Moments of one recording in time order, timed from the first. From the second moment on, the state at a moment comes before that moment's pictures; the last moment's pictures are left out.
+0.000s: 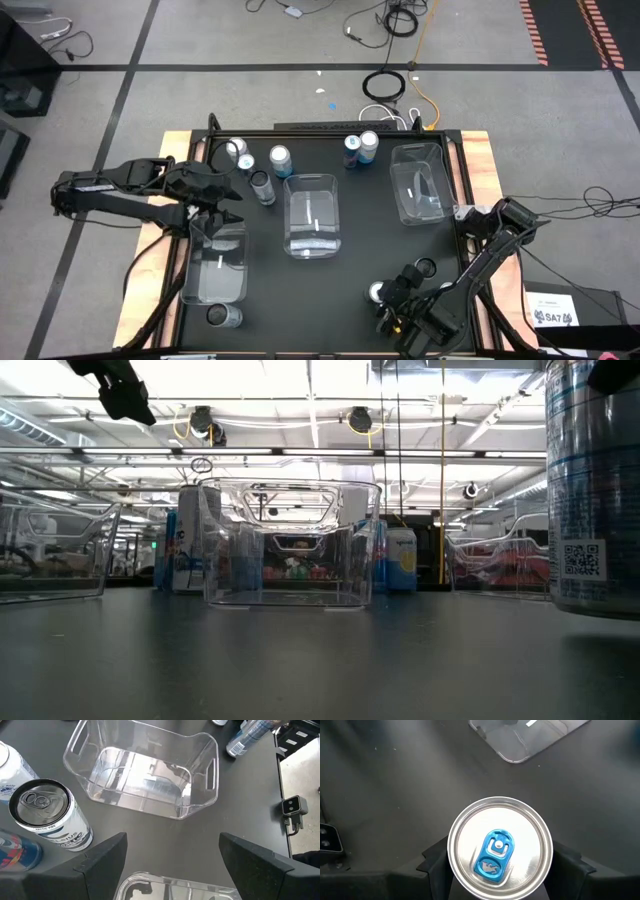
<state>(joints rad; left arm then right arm) 0.02 0.78 0.96 -0.96 0.08 -0.28 0.86 1.84 1.43 -1.03 0.70 1.43</state>
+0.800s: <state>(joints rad) 0.02 0.78 0.96 -0.96 0.08 -0.28 0.86 1.84 1.43 -1.02 0.65 1.42</state>
